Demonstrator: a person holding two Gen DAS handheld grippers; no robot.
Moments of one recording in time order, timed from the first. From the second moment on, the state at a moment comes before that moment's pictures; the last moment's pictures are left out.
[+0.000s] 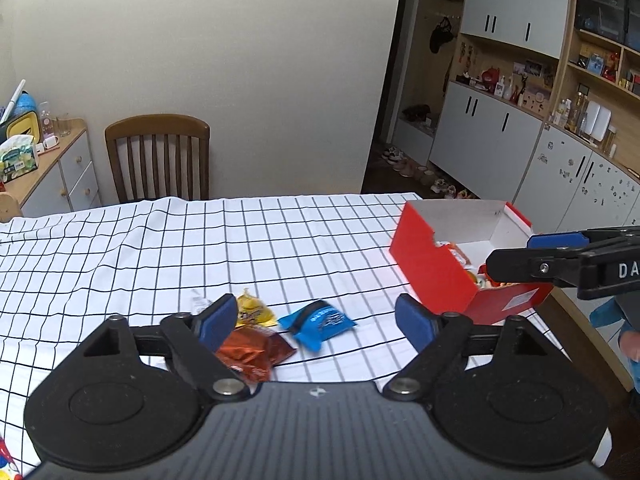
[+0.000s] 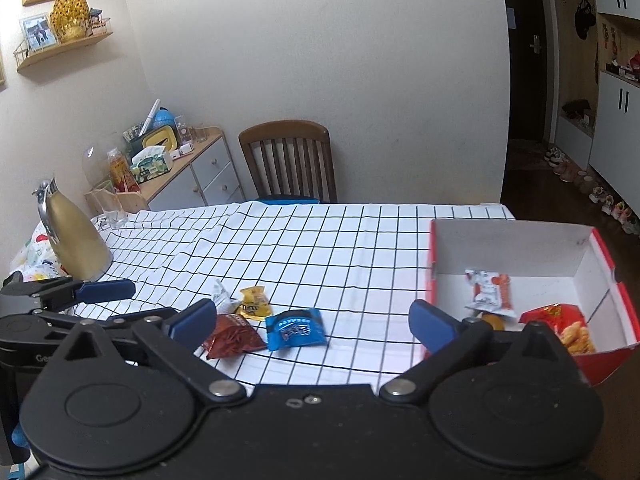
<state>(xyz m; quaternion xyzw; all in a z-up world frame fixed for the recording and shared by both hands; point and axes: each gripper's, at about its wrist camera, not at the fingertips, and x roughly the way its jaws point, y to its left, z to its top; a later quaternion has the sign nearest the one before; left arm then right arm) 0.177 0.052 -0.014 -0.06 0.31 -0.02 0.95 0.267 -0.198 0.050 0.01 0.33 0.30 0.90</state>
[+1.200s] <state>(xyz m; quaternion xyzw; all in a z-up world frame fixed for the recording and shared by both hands) 0.264 0.110 -0.107 0.02 0.40 -0.09 0.91 0.346 -0.084 -0.055 -0.05 0.44 0.24 0.86</state>
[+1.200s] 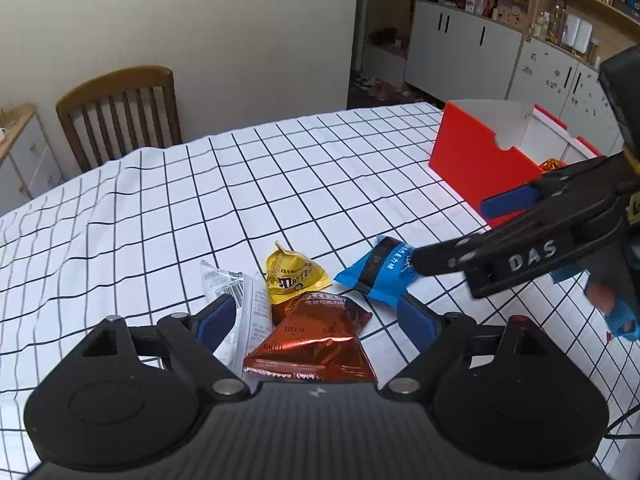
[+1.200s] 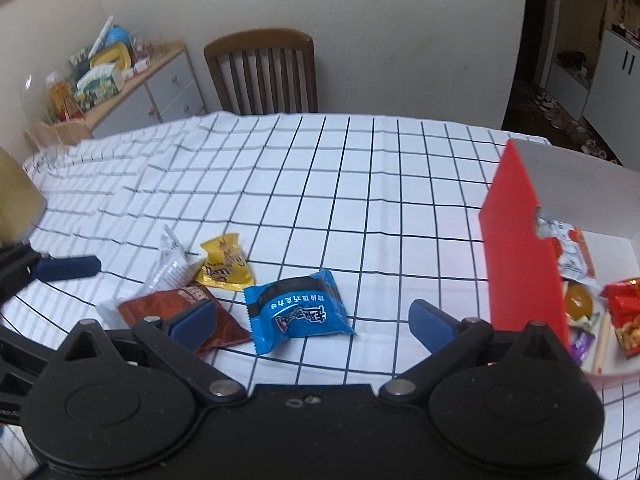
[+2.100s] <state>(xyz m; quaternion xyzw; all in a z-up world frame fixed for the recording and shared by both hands) 0.286 0.095 -0.146 0.06 0.44 -0.11 0.89 0.387 -0.046 -0.109 -0.09 0.49 0.27 0.82</state>
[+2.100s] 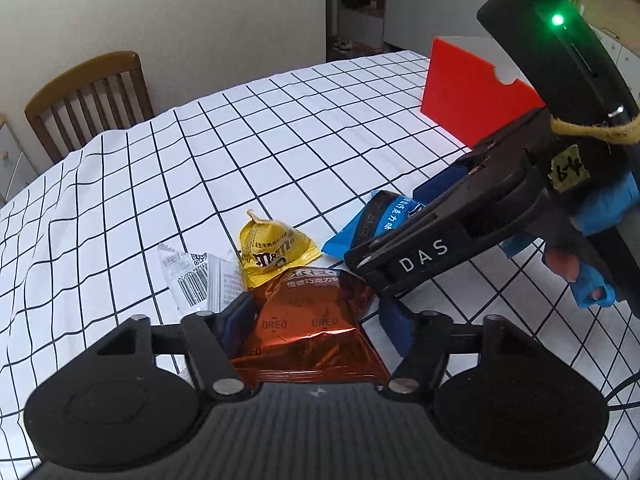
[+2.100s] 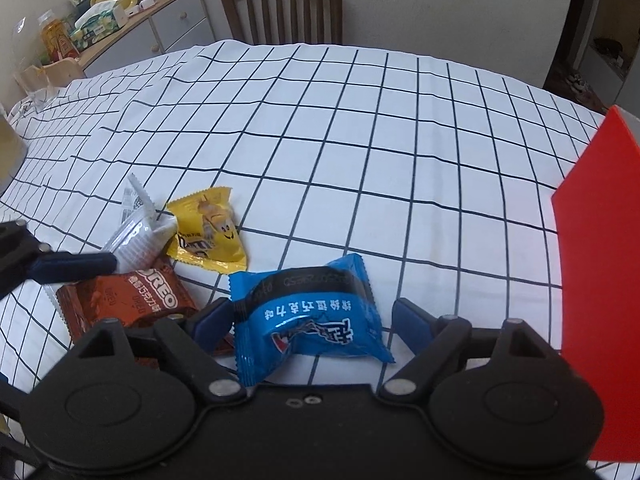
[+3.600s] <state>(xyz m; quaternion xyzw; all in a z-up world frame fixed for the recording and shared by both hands) 0.212 0.053 -0.085 -0.02 0.43 -0.05 0.90 0.292 -0.131 -0.022 -0.03 0.42 0.26 0.87</state>
